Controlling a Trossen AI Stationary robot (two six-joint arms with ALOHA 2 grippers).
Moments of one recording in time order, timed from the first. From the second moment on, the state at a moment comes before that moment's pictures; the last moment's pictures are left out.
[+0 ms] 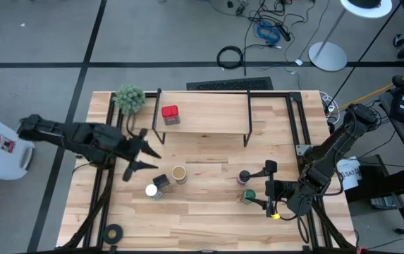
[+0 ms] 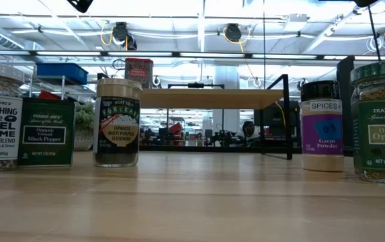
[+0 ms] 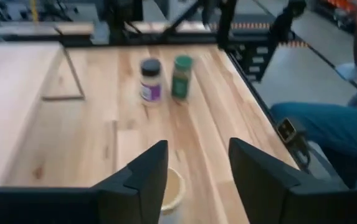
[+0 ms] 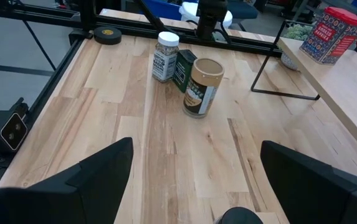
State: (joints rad) left arm -0.24 0.79 0.84 -0.47 0.04 -0.09; right arm 0.84 1.20 0.81 -0.27 0.86 0.38
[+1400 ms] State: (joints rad) left arm -0.61 1.32 0.84 -0.18 -0.53 -0.25; right arm 0.86 1.25 0.81 -0.33 0.57 0.80
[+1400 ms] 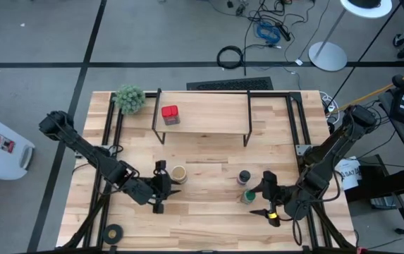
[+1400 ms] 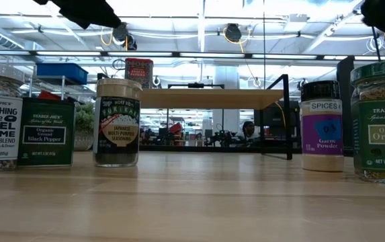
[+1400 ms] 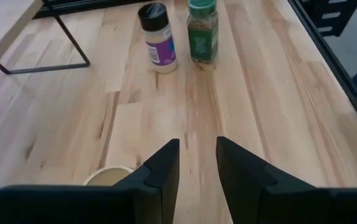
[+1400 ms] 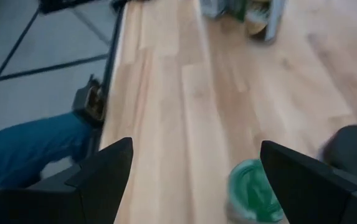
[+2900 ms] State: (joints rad) left arm -0.60 1.32 0.84 -0.16 -0.56 -0.23; right arm 0.75 1.45 0.81 -0.48 0.44 1.02
